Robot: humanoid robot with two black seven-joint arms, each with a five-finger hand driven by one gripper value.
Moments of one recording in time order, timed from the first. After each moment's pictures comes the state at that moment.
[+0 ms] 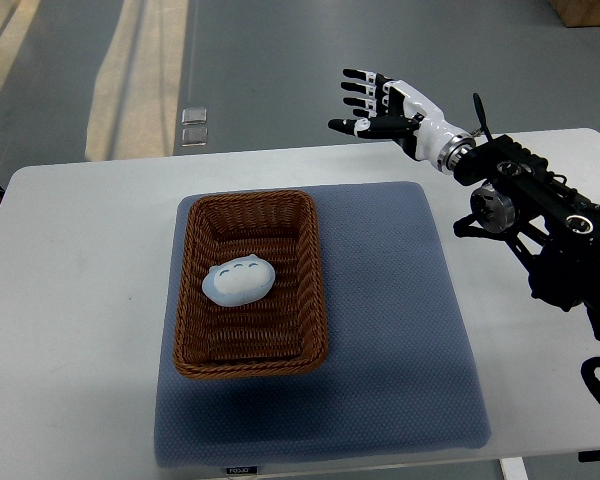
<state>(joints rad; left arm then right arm) -0.02 0.00 -0.16 -0.14 0.06 -0.05 0.00 0.75 -0.16 0.96 0.90 -0.75 0.05 0.06</state>
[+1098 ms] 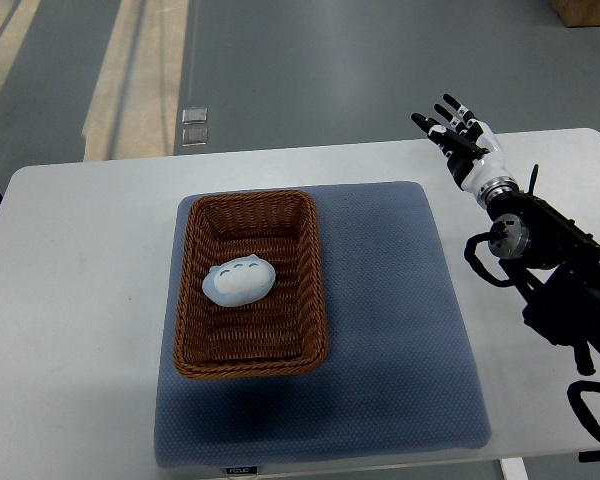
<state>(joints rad) -0.02 0.00 -0.16 -0.13 0.06 -0.05 0.00 0.69 -0.09 1.05 0.68 -0.44 -0.05 0.23</state>
